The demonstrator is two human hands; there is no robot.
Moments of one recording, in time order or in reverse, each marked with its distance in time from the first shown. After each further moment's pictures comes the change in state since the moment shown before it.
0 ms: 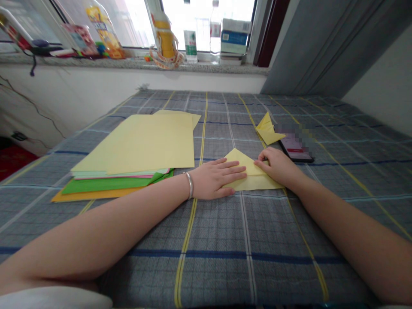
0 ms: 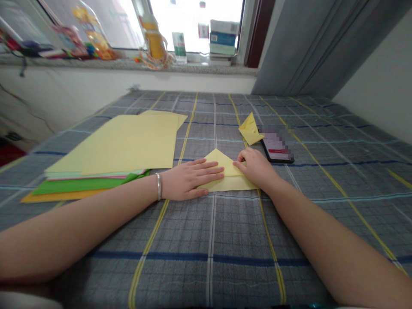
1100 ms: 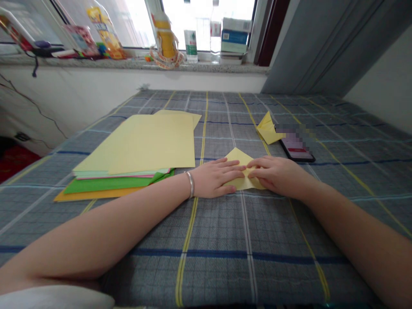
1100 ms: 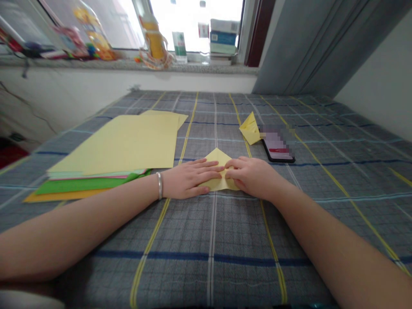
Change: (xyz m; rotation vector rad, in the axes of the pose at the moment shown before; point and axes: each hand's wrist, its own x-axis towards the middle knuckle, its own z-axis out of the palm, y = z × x) left_hand 0.002 0.000 0.000 -0.091 0.028 -0.027; right_hand -0.021 -0.029 -0.030 -0.182 -0.116 -0.590
